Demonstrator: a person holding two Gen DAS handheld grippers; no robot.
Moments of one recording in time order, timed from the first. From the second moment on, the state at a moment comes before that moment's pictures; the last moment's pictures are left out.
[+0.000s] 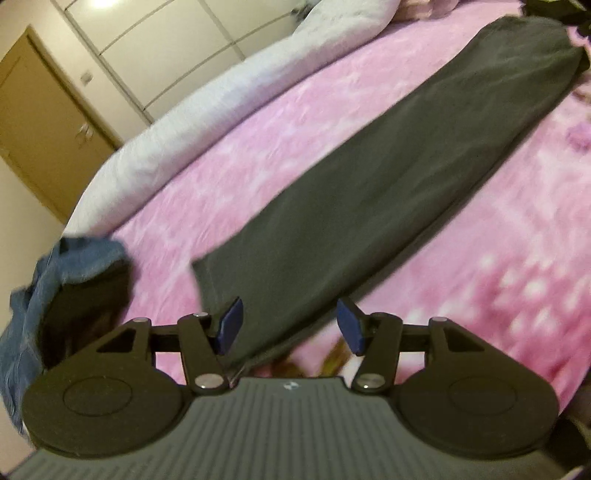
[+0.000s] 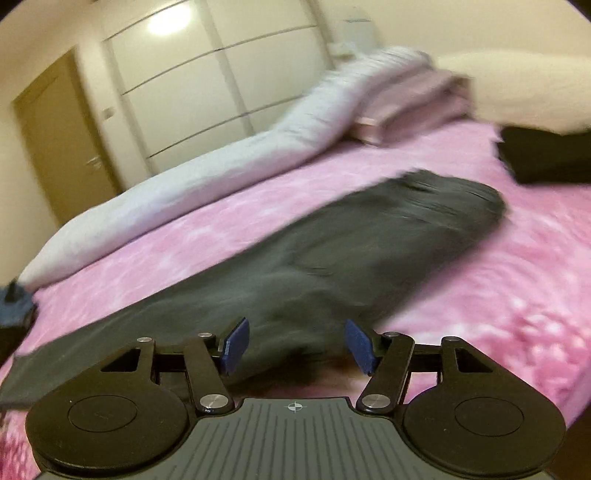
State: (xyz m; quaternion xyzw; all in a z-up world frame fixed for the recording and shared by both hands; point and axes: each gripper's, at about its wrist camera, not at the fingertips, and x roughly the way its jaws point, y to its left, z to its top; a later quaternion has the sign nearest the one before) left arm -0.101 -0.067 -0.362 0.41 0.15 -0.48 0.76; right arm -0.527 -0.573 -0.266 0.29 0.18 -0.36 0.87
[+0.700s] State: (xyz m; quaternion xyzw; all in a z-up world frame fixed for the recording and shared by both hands) left arm -0.458 -0.328 -0.431 0.50 -0.22 -0.69 0.48; right arm -0.595 -0.723 -0.307 0.47 0.08 -0.38 0.79
